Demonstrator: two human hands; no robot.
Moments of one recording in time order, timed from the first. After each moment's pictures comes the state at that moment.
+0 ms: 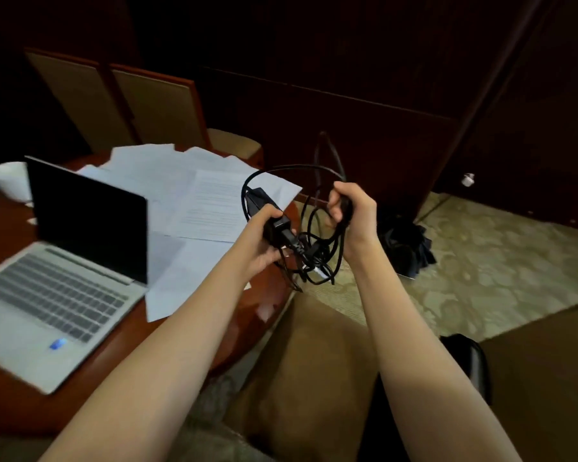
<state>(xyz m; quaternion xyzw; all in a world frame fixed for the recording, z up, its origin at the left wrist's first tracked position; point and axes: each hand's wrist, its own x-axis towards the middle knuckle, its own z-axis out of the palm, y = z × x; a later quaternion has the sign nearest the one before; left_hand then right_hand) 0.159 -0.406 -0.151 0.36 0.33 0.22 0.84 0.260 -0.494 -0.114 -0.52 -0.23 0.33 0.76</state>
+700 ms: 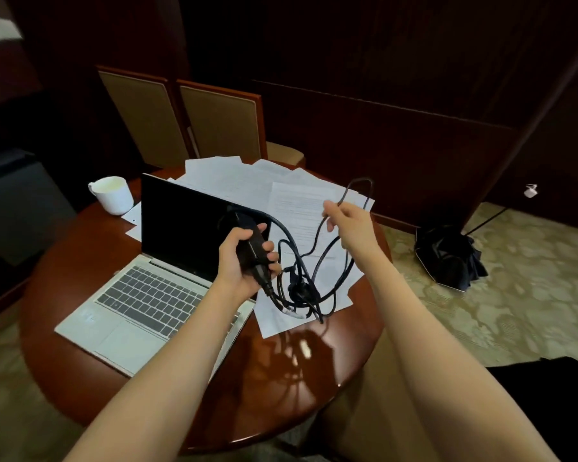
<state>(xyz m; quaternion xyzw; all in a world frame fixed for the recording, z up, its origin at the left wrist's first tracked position) -0.035 -0.253 -0.182 0.26 0.26 0.28 0.89 0.125 -0.332 -0.141 -0.75 -0.33 0.20 0.54</state>
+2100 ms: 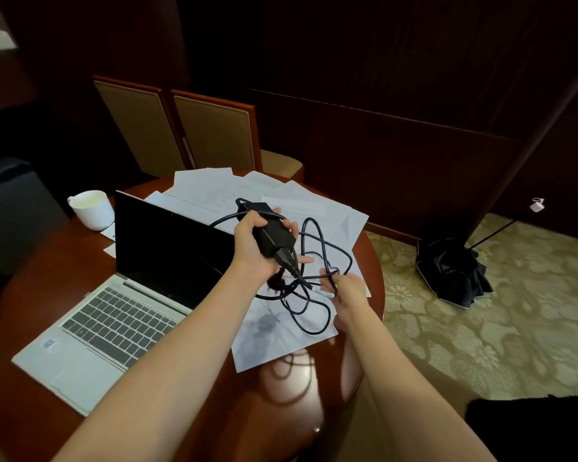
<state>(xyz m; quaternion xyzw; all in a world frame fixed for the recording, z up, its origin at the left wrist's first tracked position) 0.061 -0.233 -0.153 0.22 0.21 0.28 0.91 0.174 -0.324 -0.225 -0.61 0.04 0.38 0.69</state>
